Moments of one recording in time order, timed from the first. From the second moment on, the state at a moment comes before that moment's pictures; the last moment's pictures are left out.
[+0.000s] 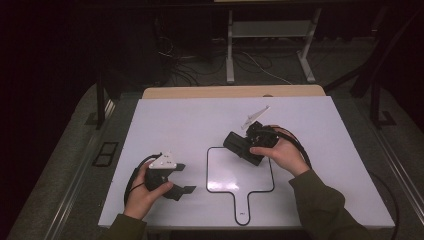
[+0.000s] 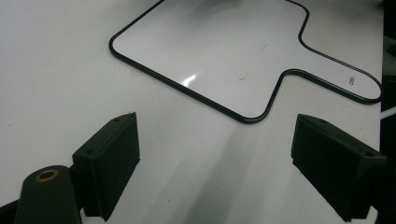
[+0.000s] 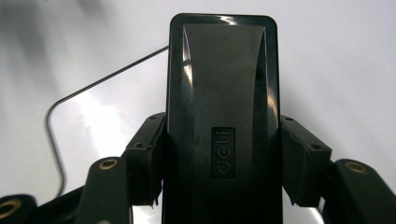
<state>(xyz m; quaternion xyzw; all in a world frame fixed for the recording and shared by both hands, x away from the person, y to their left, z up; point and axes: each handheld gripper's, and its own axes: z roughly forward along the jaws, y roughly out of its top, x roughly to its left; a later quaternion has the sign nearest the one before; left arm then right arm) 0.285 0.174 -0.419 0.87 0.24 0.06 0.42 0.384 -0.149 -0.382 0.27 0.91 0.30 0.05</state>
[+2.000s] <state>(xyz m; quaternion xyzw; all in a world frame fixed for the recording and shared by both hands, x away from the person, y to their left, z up) 0.290 0.173 -0.419 0.87 0.24 0.05 0.42 0.466 -0.193 -0.398 0.39 0.86 0.33 0.10</state>
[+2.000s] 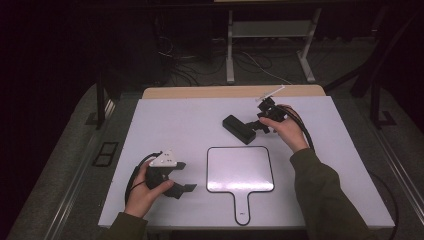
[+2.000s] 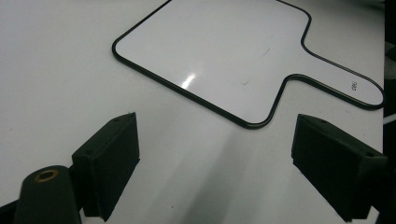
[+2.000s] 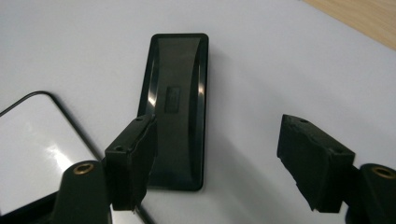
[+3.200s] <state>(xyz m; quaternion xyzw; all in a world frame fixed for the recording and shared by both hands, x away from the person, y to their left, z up) 0.287 0.173 -0.422 0.87 0.25 0.05 0.42 0.304 -0.285 -0.417 0.37 0.82 0.42 0.09</state>
